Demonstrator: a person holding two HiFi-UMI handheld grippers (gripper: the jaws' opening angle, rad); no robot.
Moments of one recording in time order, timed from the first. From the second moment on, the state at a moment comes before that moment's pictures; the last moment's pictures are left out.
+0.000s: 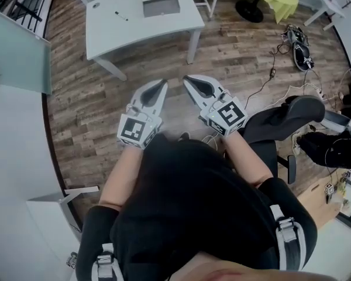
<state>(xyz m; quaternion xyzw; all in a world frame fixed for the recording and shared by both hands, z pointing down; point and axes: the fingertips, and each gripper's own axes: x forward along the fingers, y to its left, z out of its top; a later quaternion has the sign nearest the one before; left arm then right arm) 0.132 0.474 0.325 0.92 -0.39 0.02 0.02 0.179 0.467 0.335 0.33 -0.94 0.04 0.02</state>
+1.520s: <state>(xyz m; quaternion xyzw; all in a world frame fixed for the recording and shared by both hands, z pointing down) -0.001 0.254 0.347 0.94 -0.34 0.00 0.05 0.035 0.255 0.352 0.37 -0.92 0.04 0.08</state>
